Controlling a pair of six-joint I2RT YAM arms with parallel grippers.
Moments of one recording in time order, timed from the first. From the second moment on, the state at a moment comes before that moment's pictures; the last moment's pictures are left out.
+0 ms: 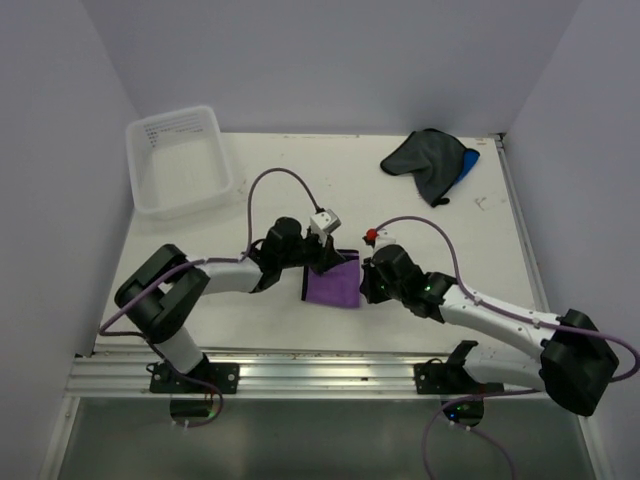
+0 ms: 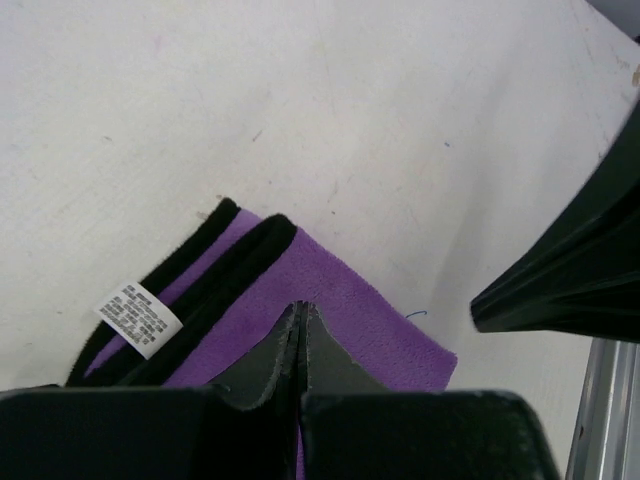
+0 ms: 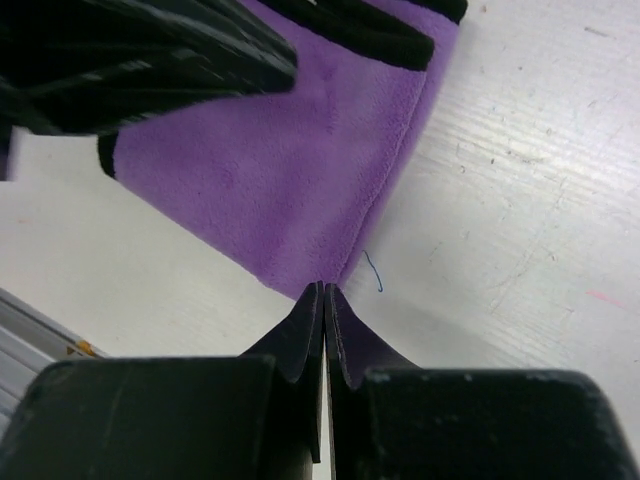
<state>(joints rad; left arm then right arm) -0.72 1.71 0.71 0.57 0.43 -0.16 0.82 1.10 0.58 -0.24 0.12 0.49</state>
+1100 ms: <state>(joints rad) -0.76 1.49 0.36 0.56 0.23 -0.41 0.82 1.41 0.63 -0.13 0.11 0.61</state>
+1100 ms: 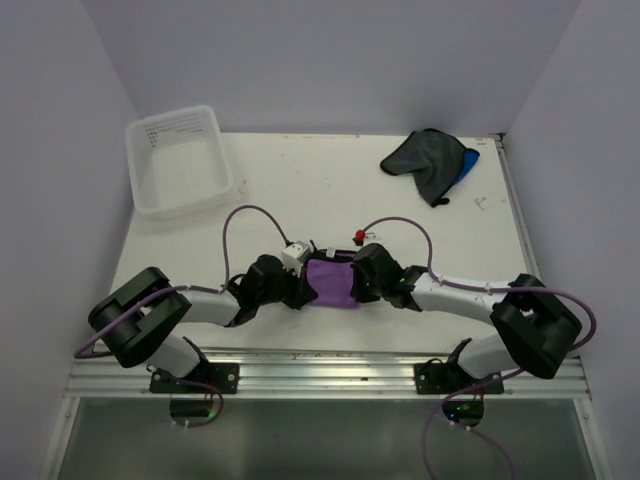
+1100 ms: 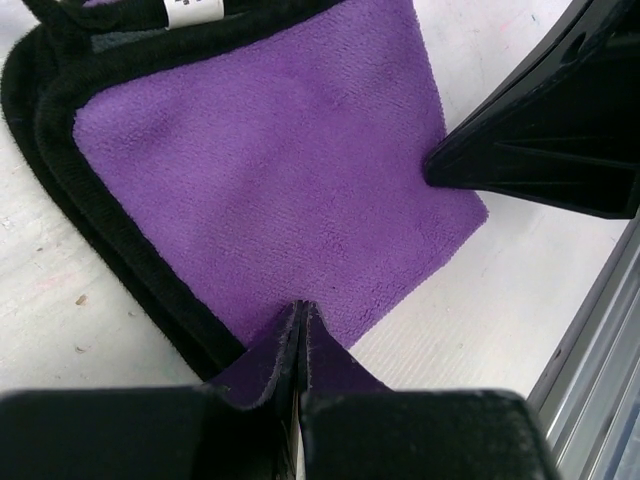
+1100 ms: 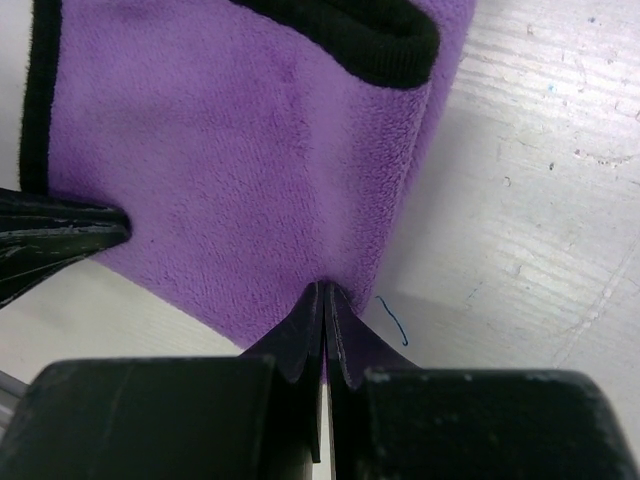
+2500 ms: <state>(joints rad) -0.68 0.99 0.36 0.27 0.04 -0.50 1.00 1.27 0.70 -0.13 0.20 0.05</state>
